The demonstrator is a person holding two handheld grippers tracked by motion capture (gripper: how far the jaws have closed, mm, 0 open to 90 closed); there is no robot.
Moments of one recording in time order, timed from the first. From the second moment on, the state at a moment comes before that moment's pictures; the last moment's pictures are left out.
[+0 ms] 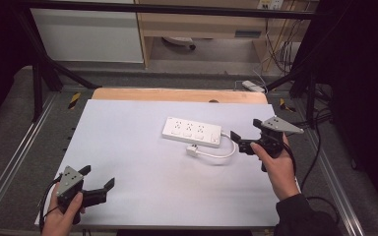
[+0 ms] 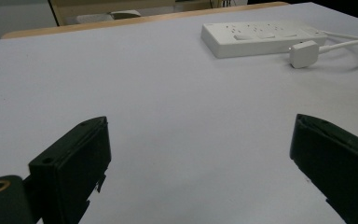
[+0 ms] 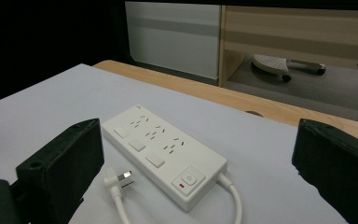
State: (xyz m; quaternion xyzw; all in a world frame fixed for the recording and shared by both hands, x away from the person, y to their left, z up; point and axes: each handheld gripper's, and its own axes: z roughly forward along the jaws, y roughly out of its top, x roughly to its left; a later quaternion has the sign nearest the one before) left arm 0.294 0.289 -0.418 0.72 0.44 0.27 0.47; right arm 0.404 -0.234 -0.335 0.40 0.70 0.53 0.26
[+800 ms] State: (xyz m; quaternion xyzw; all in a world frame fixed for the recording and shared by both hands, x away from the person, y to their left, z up) left arm 0.301 0.286 -0.416 0.72 0.44 0.27 0.47; right arm 0.428 -0.209 -0.331 0.40 0.71 0.53 0.25
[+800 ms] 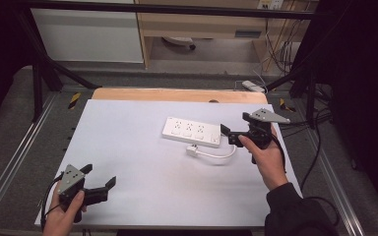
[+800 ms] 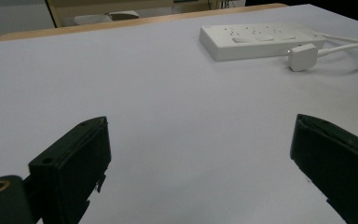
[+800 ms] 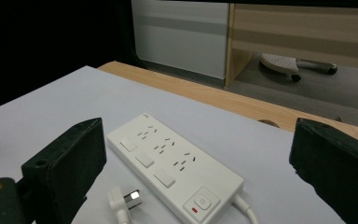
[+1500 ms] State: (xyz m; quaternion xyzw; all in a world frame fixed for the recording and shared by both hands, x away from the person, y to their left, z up) left arm 0.303 0.289 -0.415 0.71 0.45 0.27 0.47; right arm 0.453 -0.173 -0.329 0.39 0.72 0.52 0.23
